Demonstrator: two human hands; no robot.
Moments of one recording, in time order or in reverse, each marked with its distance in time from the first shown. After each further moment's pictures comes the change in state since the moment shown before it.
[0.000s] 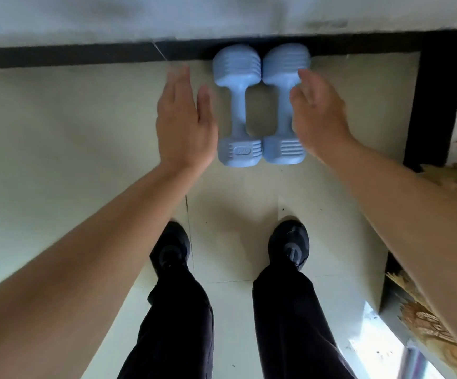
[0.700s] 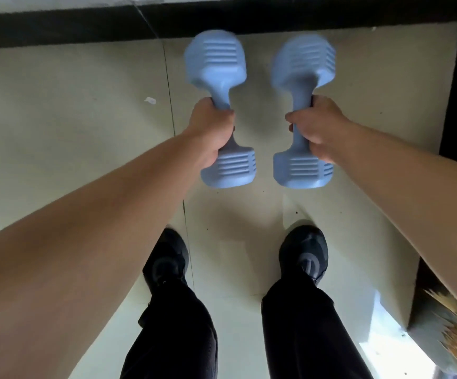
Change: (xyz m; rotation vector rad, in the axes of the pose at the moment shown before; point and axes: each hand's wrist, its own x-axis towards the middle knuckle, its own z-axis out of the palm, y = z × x) left_hand 0.036 -0.046 0.094 -0.490 -0.344 -0.561; right_hand 0.032 0.062 0.058 0.258 -0.207 0.494
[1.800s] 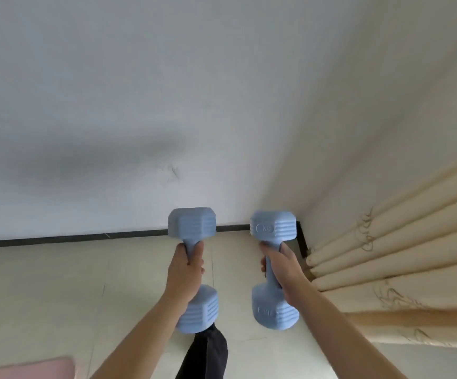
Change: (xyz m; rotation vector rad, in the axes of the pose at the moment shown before) left_hand -0.743 0.122 -0.312 -0.087 0.135 0.536; right_hand -0.819 -0.135 -0.115 0.340 0.030 -0.354
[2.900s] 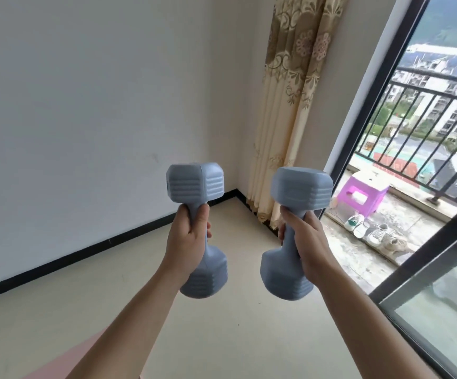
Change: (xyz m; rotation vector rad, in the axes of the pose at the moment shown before) left_hand -0.628 -0.181 -0.397 -0.051 -0.423 0.654; right_hand -0.789 0.325 0.161 0.382 0.485 -0.549
